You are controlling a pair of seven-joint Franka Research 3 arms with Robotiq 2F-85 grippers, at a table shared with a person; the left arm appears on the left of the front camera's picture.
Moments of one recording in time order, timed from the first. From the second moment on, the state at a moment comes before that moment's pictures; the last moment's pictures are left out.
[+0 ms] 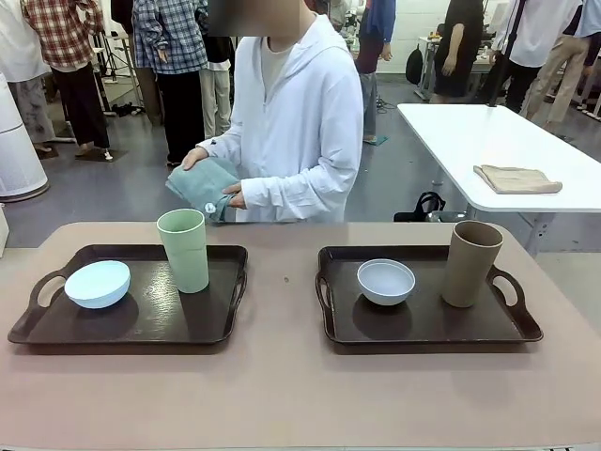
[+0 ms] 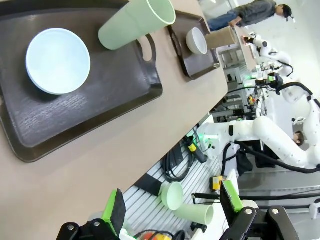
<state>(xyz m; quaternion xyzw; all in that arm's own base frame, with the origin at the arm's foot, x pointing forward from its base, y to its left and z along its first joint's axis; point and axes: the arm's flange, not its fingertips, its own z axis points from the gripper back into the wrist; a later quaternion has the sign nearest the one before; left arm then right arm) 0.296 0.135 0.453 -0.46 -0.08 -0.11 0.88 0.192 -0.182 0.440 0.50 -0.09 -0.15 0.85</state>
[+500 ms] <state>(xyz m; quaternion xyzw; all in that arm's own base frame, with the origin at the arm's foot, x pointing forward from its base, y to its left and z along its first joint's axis) 0.296 0.135 0.453 -0.46 -0.08 -0.11 0.88 0.192 -0.182 0.440 0.50 -0.09 -0.15 0.85</state>
